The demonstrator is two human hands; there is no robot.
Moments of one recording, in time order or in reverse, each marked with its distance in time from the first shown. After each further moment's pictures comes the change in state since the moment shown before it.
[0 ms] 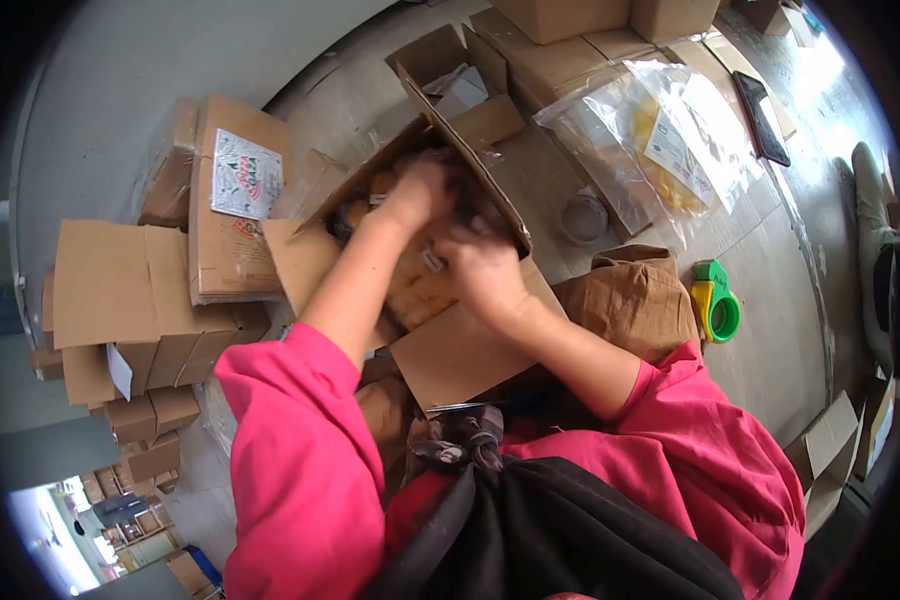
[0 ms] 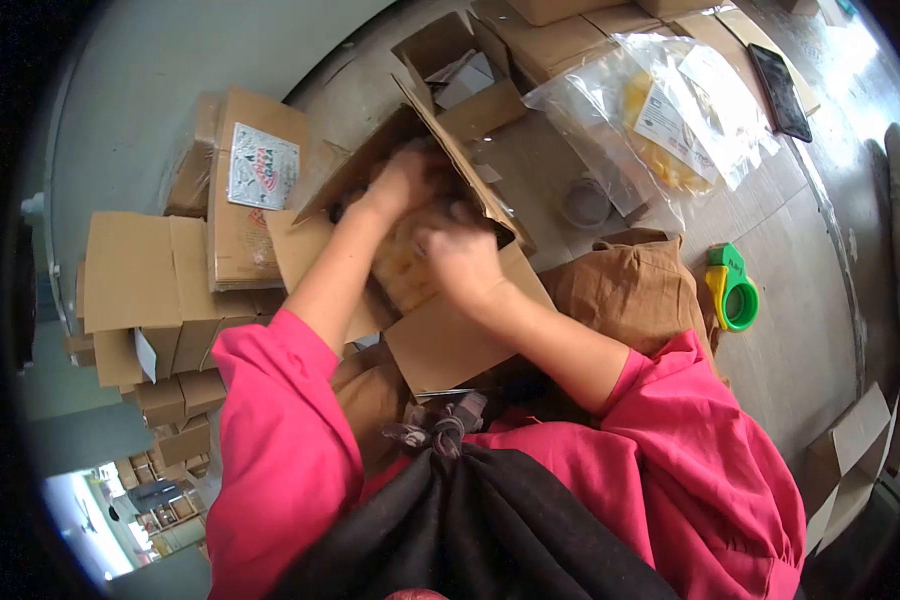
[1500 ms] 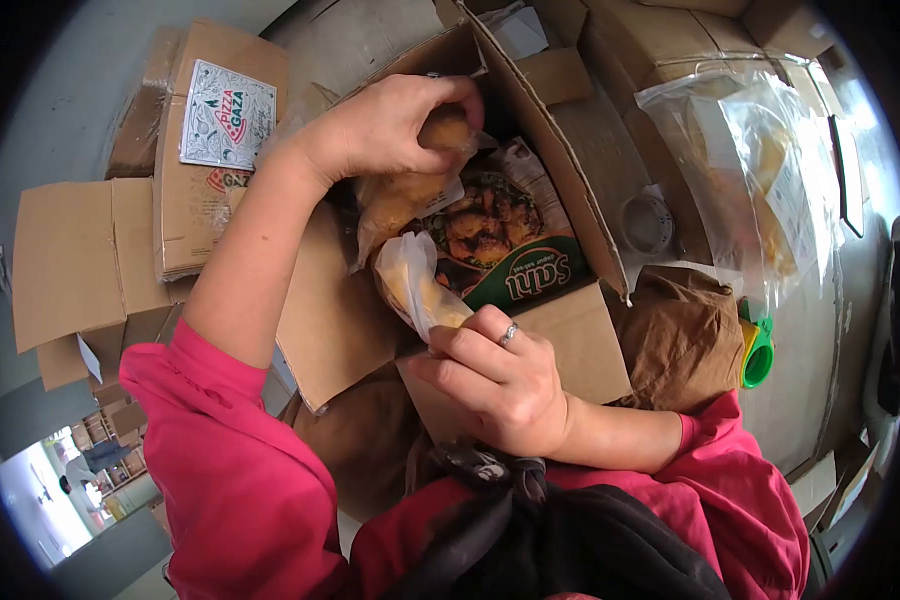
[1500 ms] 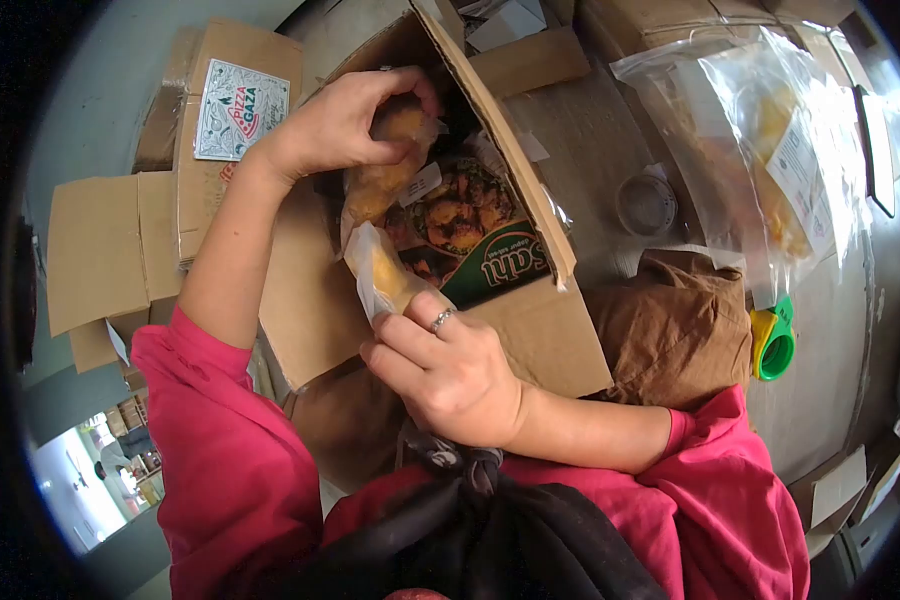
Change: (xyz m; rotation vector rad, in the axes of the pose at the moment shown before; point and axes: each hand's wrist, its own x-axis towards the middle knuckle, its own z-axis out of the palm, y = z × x) left_hand -0.002 -0.058 -0.081 -0.560 -0.224 0.108; right_hand -0.002 -0.047 -0.029 0.445 -0.103 -0.216
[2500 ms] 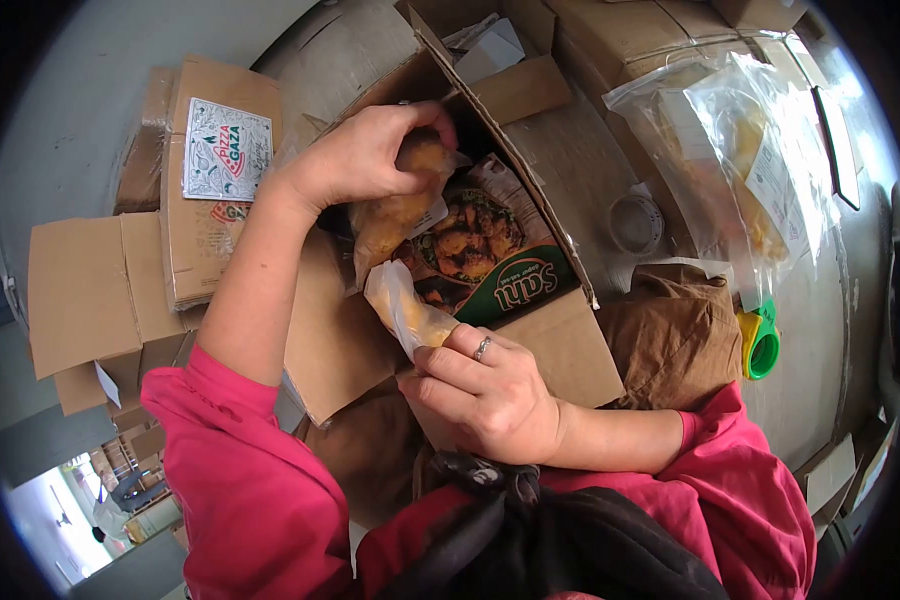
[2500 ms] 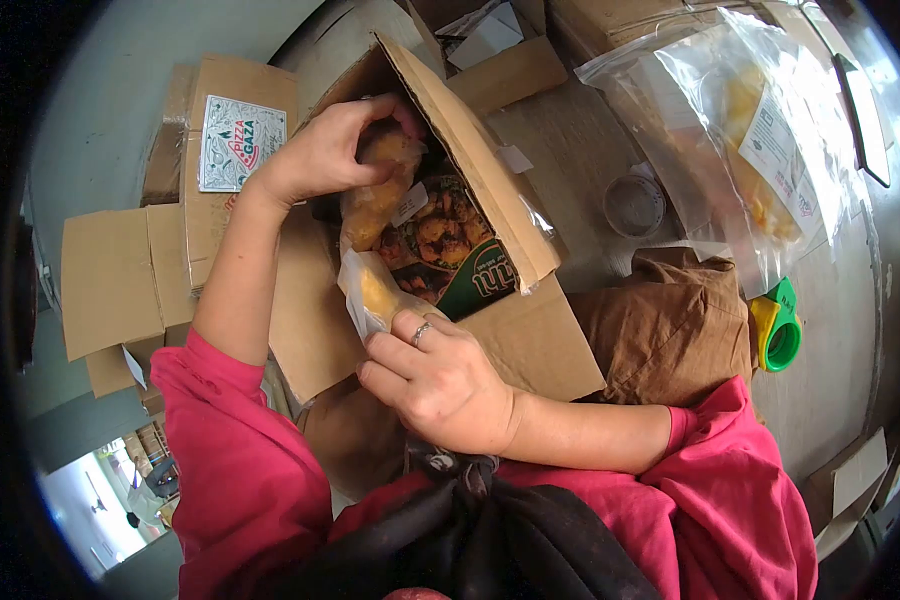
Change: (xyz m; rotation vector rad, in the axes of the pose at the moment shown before) left_hand 0.007 0.003 -0.001 -0.028 -0.011 -0.017; right_hand -0.001 -0.001 -0.009 0.076 -0.052 -0.014
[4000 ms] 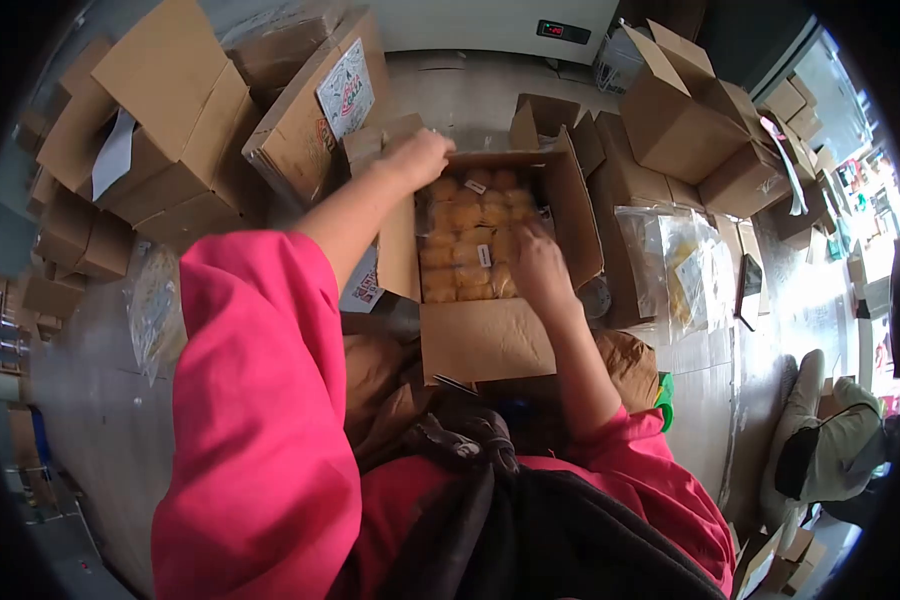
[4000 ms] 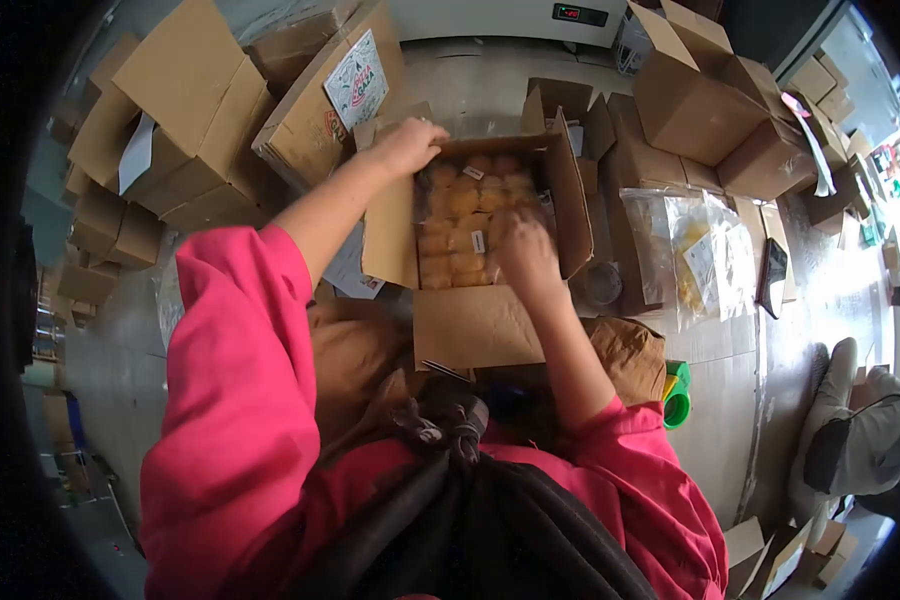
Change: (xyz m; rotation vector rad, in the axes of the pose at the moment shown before) left_hand -0.121 -0.004 0.024 0.322 0.559 -0.571; right_hand 0.026 0.045 0.008 -0.567 -0.182 0.203
